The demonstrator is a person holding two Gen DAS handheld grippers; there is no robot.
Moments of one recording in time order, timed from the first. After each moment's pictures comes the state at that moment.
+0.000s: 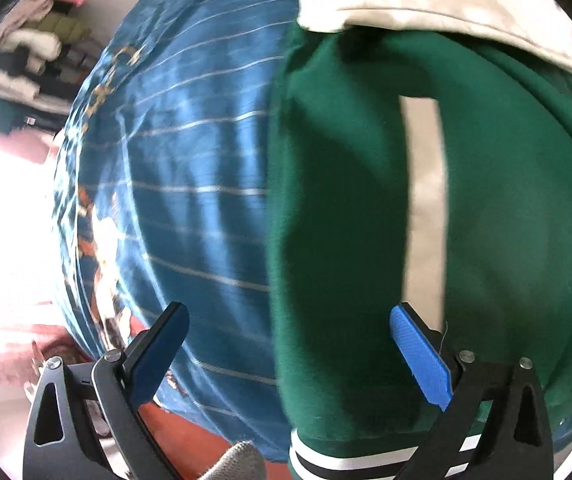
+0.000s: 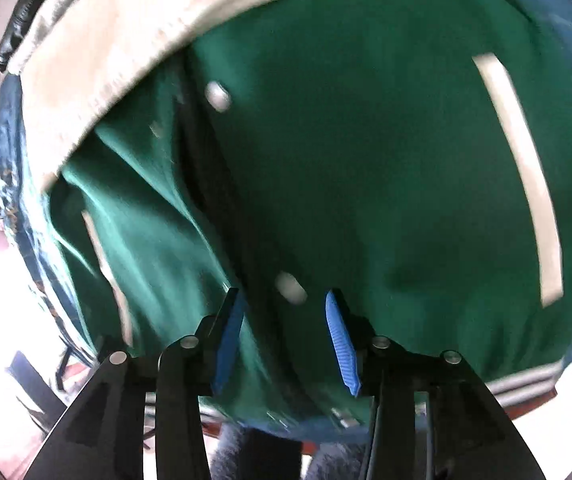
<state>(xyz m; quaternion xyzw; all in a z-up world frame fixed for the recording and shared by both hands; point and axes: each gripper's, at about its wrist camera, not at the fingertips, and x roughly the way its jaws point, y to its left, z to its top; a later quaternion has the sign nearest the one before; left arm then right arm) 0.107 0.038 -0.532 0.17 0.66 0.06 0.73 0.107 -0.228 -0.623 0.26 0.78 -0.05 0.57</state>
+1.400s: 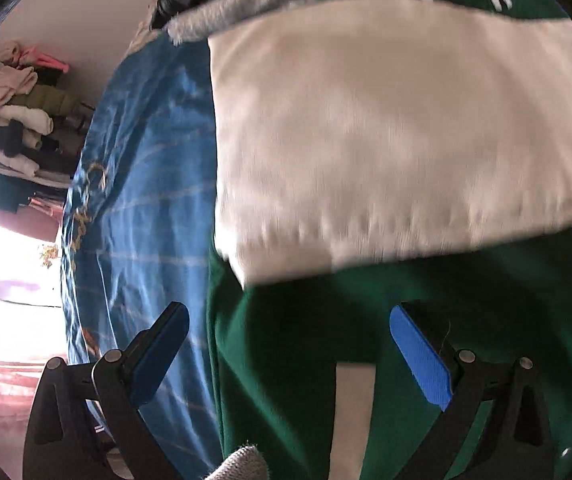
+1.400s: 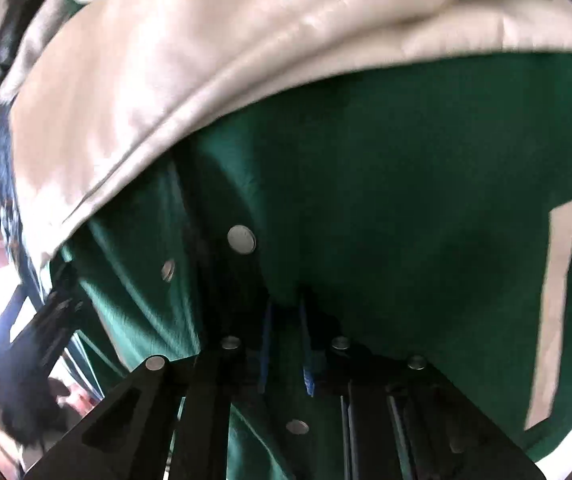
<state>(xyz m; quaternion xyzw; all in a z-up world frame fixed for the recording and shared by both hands) 0.248 -0.037 -0.549 0.23 0.61 0.07 0.75 0.213 -0.256 -0.648 0.26 0.75 -0.04 0.60</state>
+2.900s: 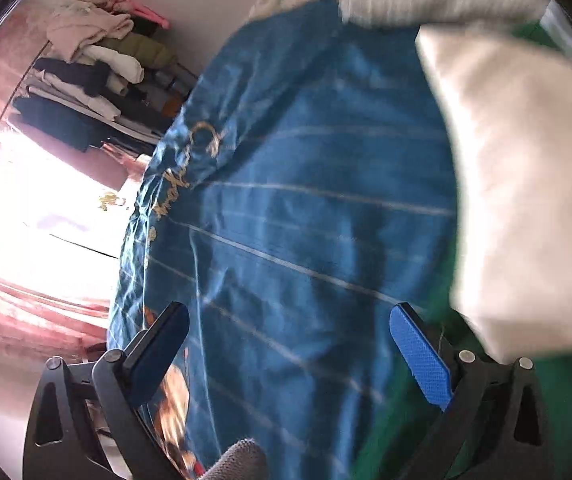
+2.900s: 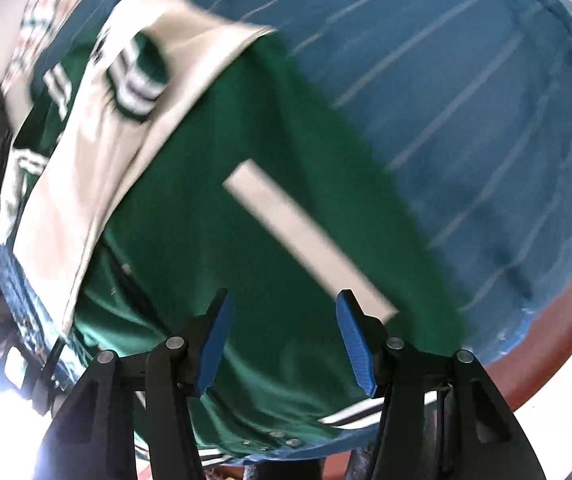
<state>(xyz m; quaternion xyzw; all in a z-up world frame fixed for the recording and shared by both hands) 0.275 0.069 -0.514 0.19 0.55 0.22 0.78 0.073 -0.415 -0.542 0.39 0.66 -0.24 0.60</state>
